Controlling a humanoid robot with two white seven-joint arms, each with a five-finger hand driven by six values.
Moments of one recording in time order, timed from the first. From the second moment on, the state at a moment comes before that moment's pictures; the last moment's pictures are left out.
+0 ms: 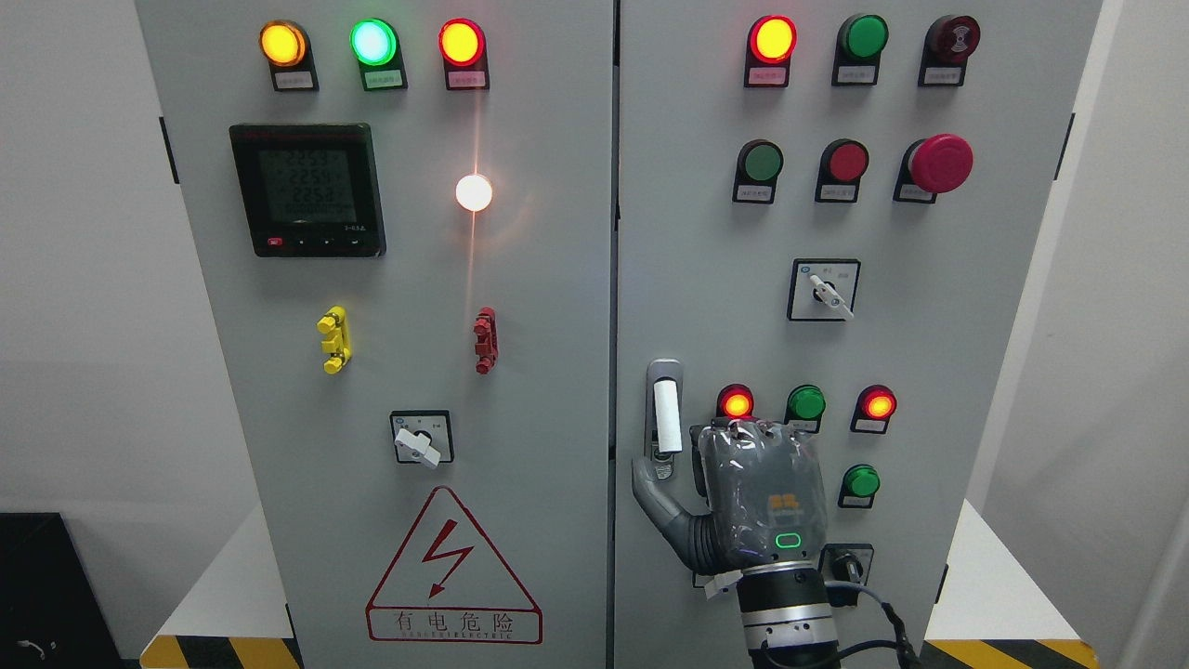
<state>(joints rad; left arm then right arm) 0.00 -0.10 -0.13 -0.05 0.16 -0.10 -0.06 -0.45 0.09 0.31 -1.73 1.41 0.21 -0.14</state>
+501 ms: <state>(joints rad) 0.00 -0.10 -0.13 -0.05 0.16 -0.10 -0.06 -0.47 0.10 0.30 -1.71 1.41 0.21 -0.14</state>
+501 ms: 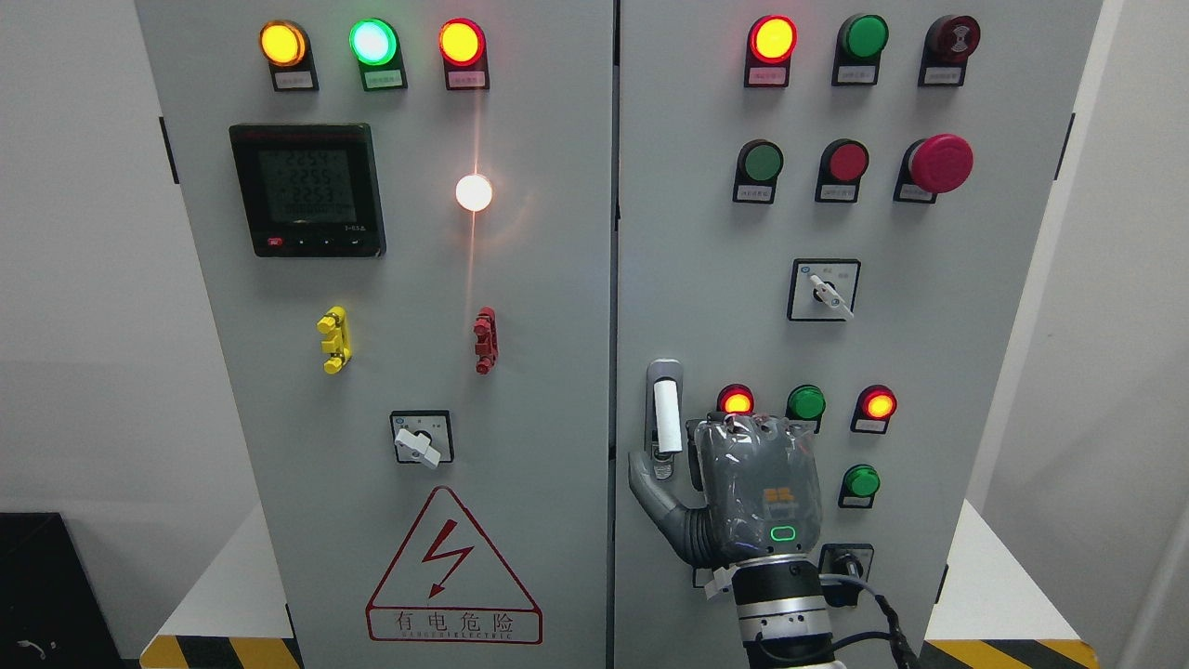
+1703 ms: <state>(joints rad) 0.00 -0.10 -0.13 -0.05 0.16 -0.10 -0.06 -0.47 0.11 0.29 -1.69 1.41 0.21 -0.15</state>
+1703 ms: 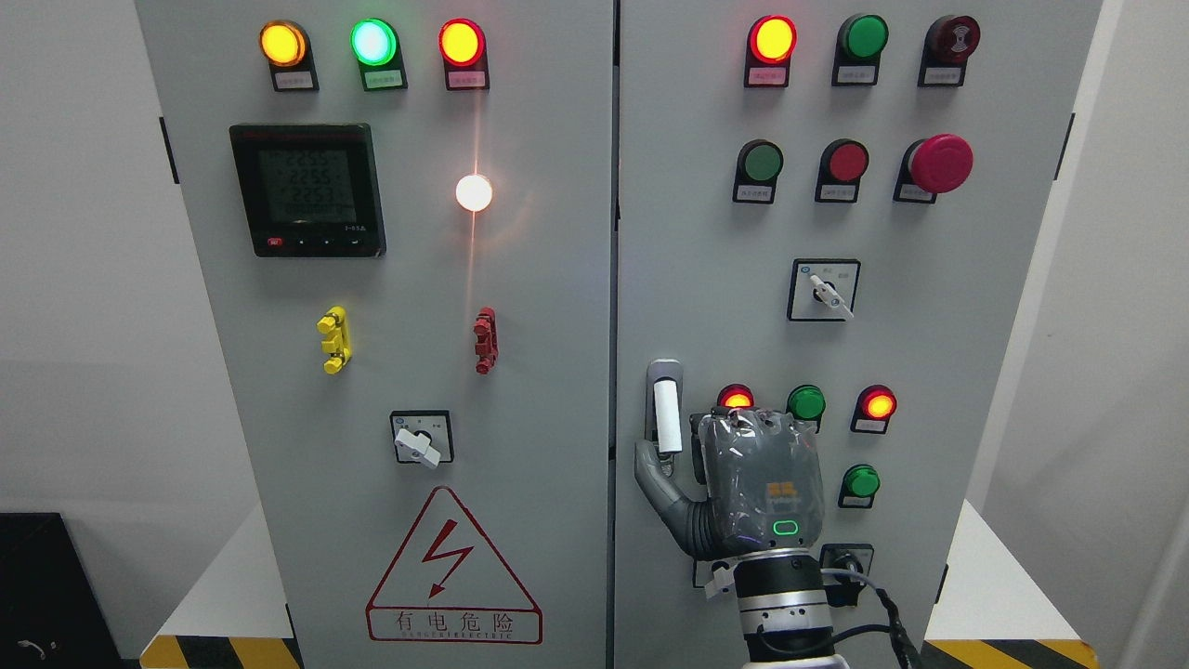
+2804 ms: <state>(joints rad) 0.00 -0.10 -0.13 -0.05 0.16 -0.10 -0.06 -0.47 0.11 0.28 -1.69 1.40 0.22 -0.15</state>
